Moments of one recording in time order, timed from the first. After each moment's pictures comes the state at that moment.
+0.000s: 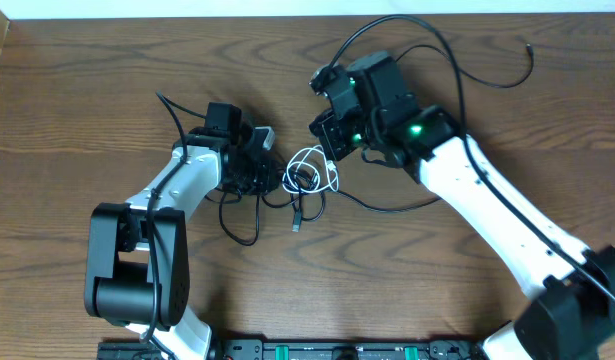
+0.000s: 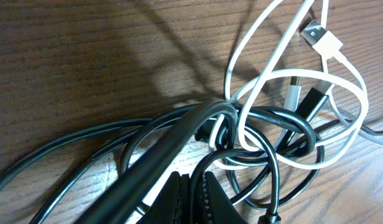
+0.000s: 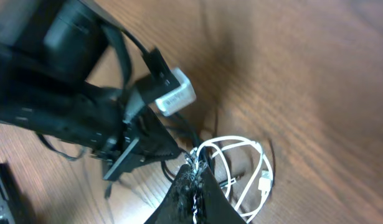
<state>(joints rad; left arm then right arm) -0.13 1.80 1.05 -0.62 0.44 -0.02 0.57 1.69 1.46 -0.56 -0.35 0.12</state>
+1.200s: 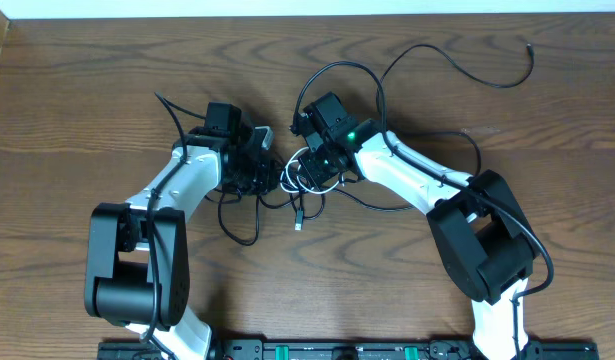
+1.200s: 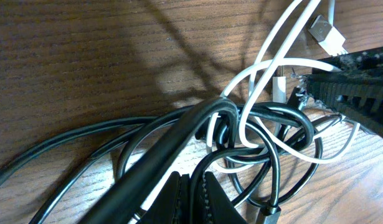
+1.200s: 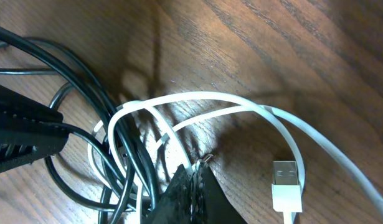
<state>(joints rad) -0.13 1.80 1.05 -0.62 0.44 -0.04 0.64 2.09 1.47 -0.52 -0.22 0.09</state>
